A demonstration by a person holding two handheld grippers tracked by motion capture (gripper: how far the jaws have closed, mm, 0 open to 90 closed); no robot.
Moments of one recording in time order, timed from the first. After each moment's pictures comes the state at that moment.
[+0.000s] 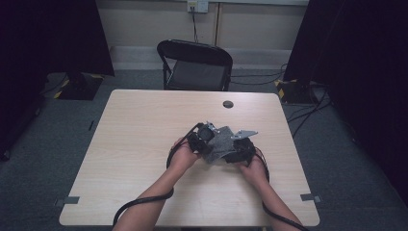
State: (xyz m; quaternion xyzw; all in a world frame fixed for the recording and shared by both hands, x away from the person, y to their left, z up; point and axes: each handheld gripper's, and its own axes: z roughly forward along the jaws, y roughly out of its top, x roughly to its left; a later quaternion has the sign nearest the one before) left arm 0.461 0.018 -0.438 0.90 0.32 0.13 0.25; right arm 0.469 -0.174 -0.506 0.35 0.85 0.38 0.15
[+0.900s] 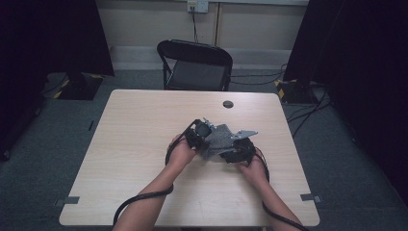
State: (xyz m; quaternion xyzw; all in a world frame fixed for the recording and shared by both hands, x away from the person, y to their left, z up) left arm 0.474 0.026 -0.436 0.90 0.34 0.15 0.24; right arm 0.469 -0.174 -0.506 0.35 0.85 0.38 0.15
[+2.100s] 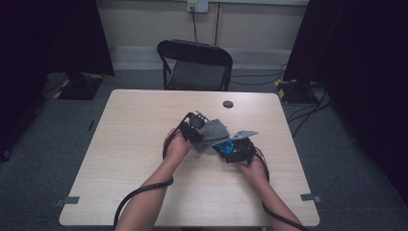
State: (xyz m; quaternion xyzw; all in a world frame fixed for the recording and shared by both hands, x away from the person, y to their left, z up) left arm 0.499 0.042 -0.436 0.88 0.39 0.15 0.23; right arm 0.469 -0.174 -0.506 0.35 0.85 0.38 0.15
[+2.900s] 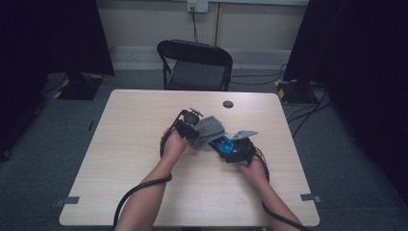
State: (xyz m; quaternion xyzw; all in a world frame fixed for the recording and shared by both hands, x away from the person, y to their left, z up) left arm 0.511 0.058 -0.438 0.86 0.43 0.15 0.23; right arm 0.469 -0.174 -0.506 0.35 0.85 0.38 0.15
